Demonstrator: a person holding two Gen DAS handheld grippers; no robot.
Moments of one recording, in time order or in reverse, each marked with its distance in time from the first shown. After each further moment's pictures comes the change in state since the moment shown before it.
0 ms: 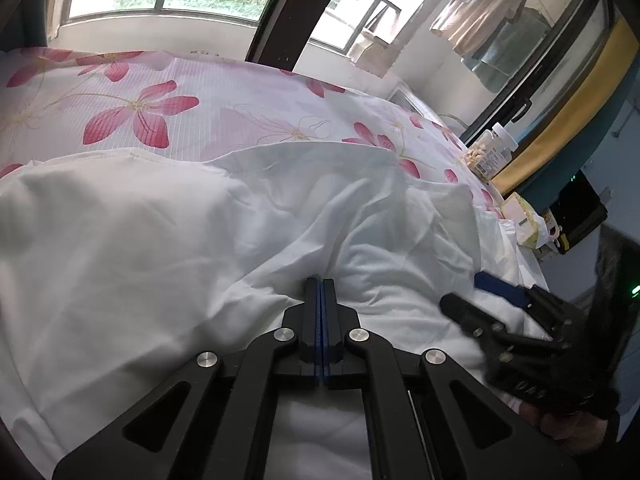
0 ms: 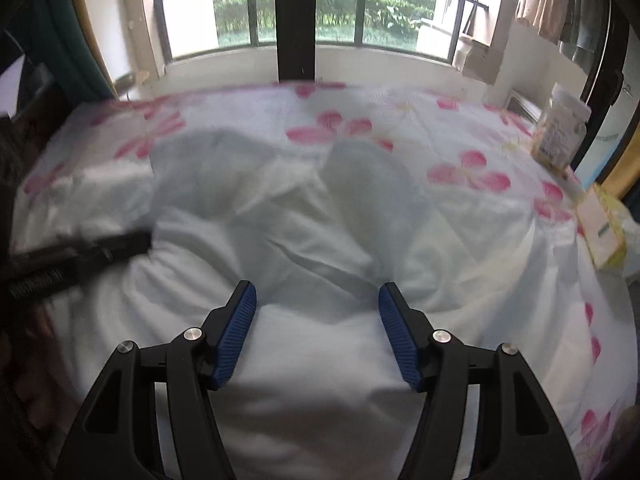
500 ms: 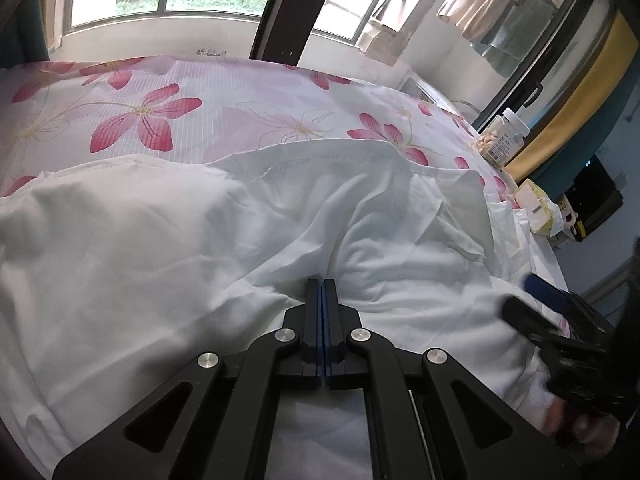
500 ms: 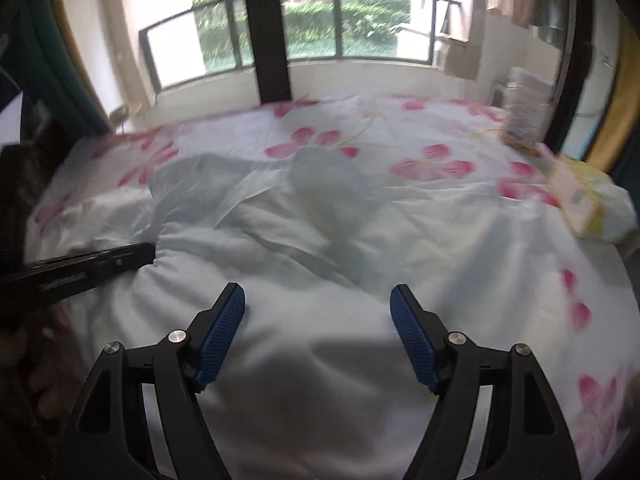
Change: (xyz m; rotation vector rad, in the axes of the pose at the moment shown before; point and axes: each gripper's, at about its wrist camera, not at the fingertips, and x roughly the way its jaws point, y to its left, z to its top) left arm -0.001 -0.007 0.002 0.024 0.037 0.067; right arm -0.044 -0.030 -0.018 0.118 -0.084 0.011
